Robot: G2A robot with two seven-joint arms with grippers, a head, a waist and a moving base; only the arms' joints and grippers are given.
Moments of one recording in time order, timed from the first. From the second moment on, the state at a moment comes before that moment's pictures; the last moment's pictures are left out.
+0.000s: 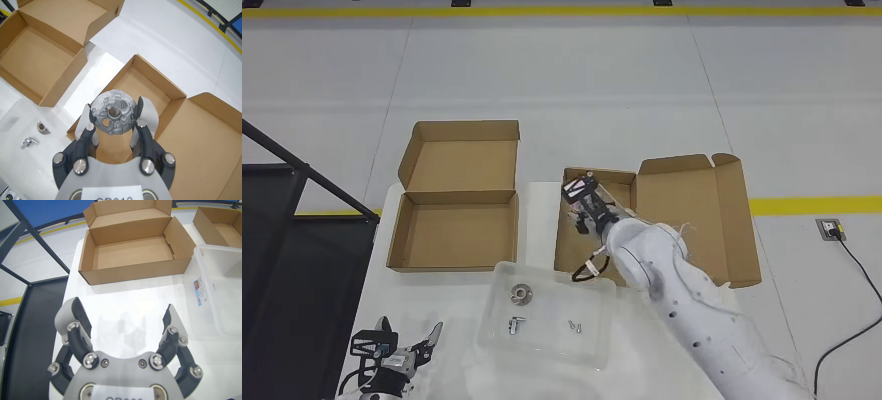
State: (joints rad) left arm 1.80 -1.17 -1.66 -1.77 1.31 0.01 0.16; right arm -0.54 -1.41 0.90 -1.30 -1.22 0.01 0.76
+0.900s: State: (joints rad) left arm 1.80 -1.17 -1.66 -1.77 1.31 0.01 0.16; right arm -0.36 -1.51 0.81 -0.87 -1.09 0.06 0.66
